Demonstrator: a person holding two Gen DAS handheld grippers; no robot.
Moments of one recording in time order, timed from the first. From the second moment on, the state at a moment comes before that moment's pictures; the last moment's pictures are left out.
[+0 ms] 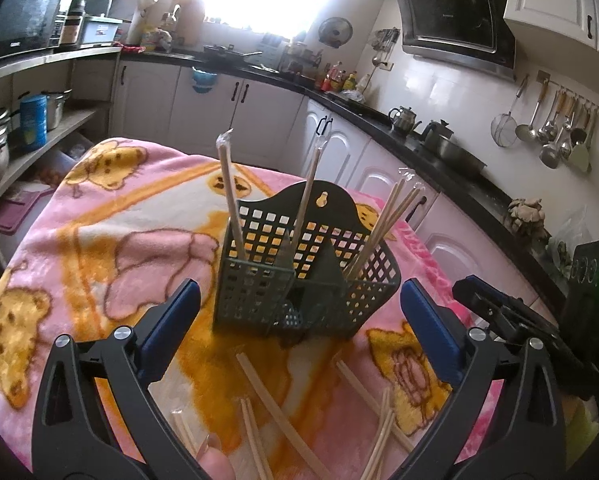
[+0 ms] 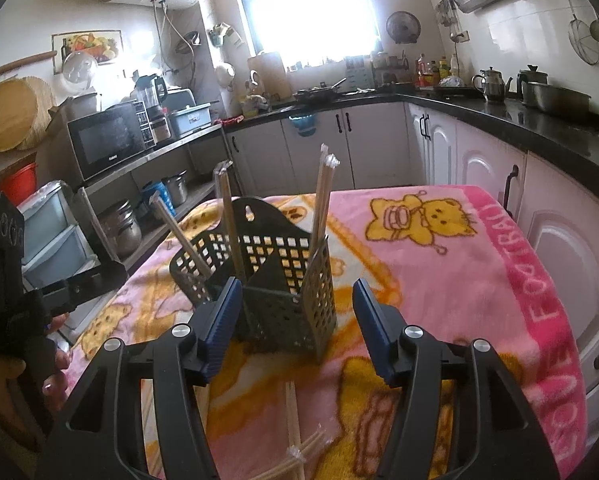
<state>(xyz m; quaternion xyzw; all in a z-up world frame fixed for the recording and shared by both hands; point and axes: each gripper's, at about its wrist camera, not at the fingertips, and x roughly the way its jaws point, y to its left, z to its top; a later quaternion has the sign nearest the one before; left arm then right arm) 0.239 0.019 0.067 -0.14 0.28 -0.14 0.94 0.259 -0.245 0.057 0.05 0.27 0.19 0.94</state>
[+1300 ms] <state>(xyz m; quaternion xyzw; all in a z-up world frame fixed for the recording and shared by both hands) 0.188 0.040 0.015 -0.15 0.32 -0.10 0.93 0.204 -0.219 -0.009 0.02 0.34 0.22 0.91</state>
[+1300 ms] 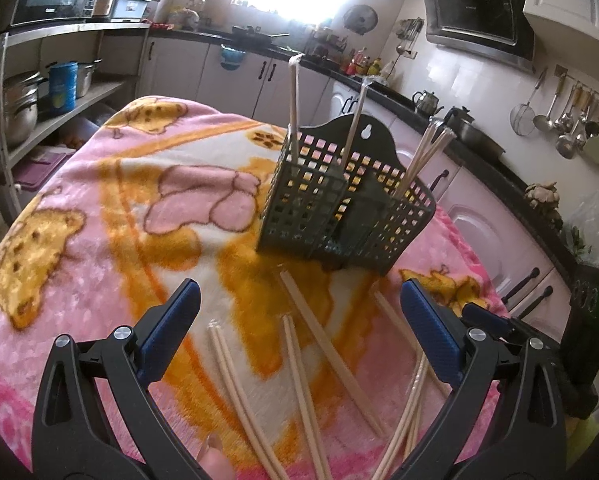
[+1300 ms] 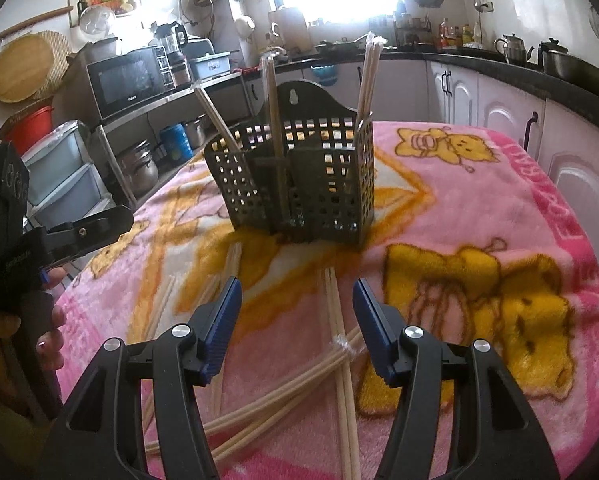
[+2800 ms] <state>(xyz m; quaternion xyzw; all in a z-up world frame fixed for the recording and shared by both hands) 0.187 0.046 -0.058 -0.15 0.41 -0.08 0.90 0.220 -0.225 -0.061 0.01 0.40 0.20 0.89</state>
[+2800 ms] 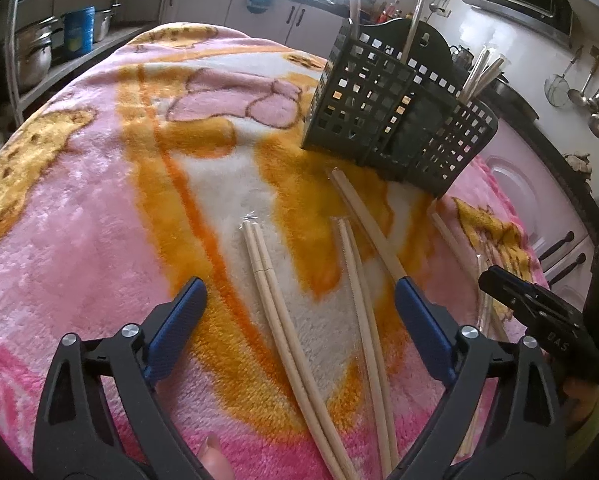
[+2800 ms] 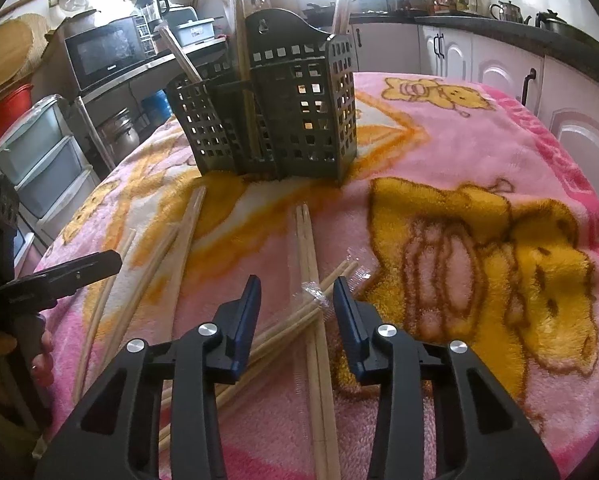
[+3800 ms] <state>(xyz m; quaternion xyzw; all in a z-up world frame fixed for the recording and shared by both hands) 0.217 0.050 -0.061 -0.11 0.43 0.00 0.90 0.219 -0.248 -0.055 0.05 0.39 0.18 0.90</state>
